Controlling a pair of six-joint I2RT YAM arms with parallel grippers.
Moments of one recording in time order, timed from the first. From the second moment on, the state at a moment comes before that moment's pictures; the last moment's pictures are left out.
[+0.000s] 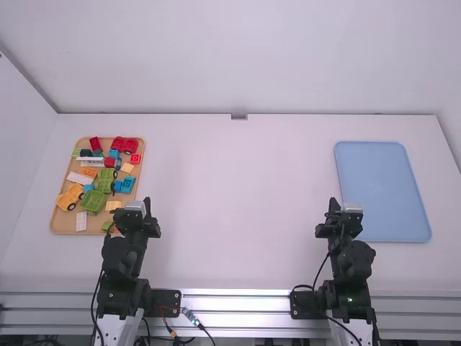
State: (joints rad) left arm 0.00 0.01 0.01 -0.10 0.00 0.00; right arm 0.00 0.01 0.01 -0.10 -0.02 -0.01
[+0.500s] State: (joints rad) left arm -0.03 0.09 0.07 -0.11 -0.04 0.00; right arm -0.03 0.09 0.07 -0.05 -0.09 0.04
